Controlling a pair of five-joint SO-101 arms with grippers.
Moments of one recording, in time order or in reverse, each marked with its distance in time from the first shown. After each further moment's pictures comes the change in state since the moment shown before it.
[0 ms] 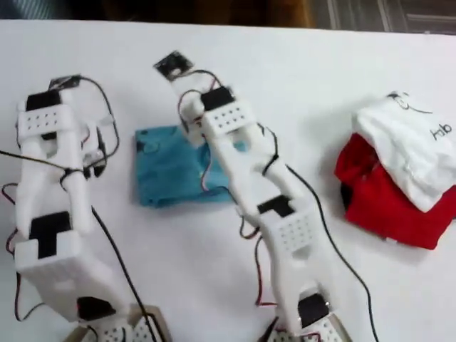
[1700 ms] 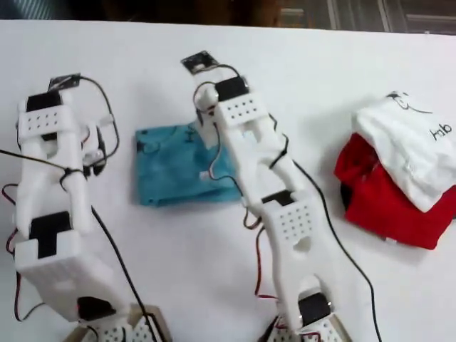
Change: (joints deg) left arm -0.1 0.0 0.4 -1.3 0.0; right arm 3.4 4.1 -10.6 15.5 -4.7
